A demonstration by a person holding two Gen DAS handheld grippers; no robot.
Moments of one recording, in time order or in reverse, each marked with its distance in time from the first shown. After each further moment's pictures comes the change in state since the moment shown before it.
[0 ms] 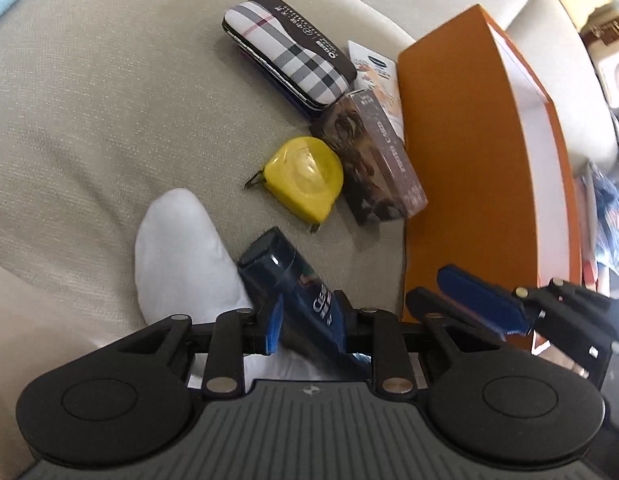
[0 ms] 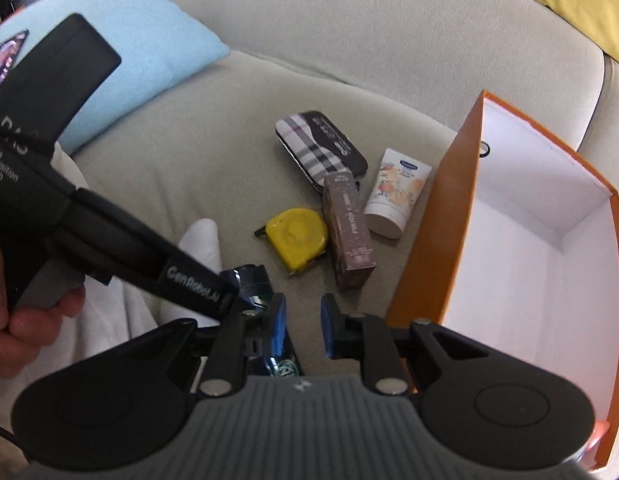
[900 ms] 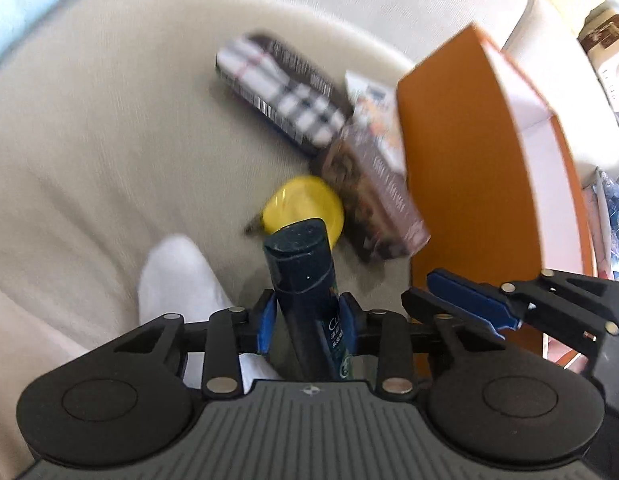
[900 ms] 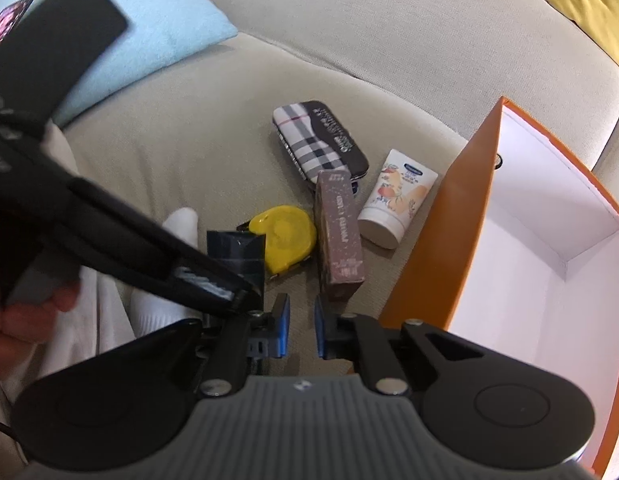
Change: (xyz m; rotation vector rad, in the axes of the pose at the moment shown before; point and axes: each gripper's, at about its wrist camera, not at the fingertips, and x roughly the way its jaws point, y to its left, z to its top) left arm -0.025 -0.005 -0.016 0.058 -0.125 0.046; right arm 0.019 -0.006 0.007 -0.083 0.008 -0.005
